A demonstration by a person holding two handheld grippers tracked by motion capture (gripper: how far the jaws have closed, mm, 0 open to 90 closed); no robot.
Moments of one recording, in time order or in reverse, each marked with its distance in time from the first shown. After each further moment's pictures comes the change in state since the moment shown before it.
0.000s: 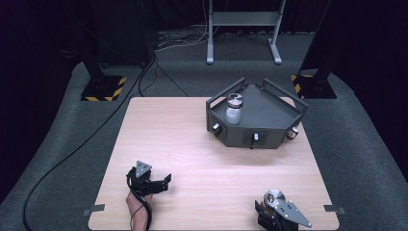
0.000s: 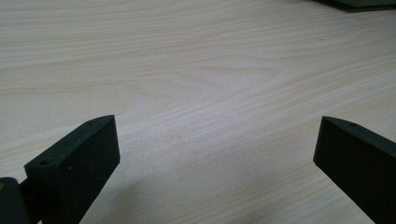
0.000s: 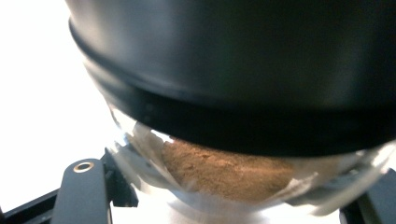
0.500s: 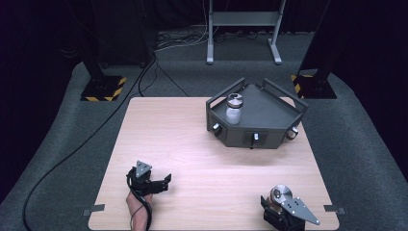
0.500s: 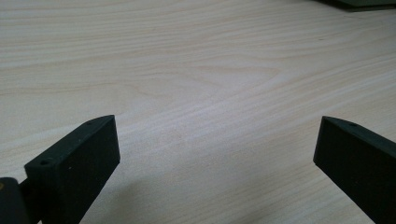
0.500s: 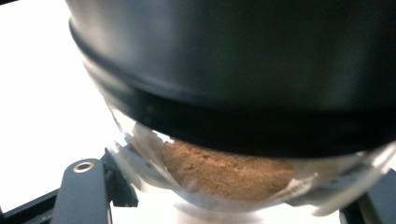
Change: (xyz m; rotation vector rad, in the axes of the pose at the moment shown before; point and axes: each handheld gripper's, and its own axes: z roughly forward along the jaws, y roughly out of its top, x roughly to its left) left arm 0.000 0.000 0.000 0.002 0.001 0.001; right arm -0.009 0.012 -0.007 -0.026 -0.027 0.000
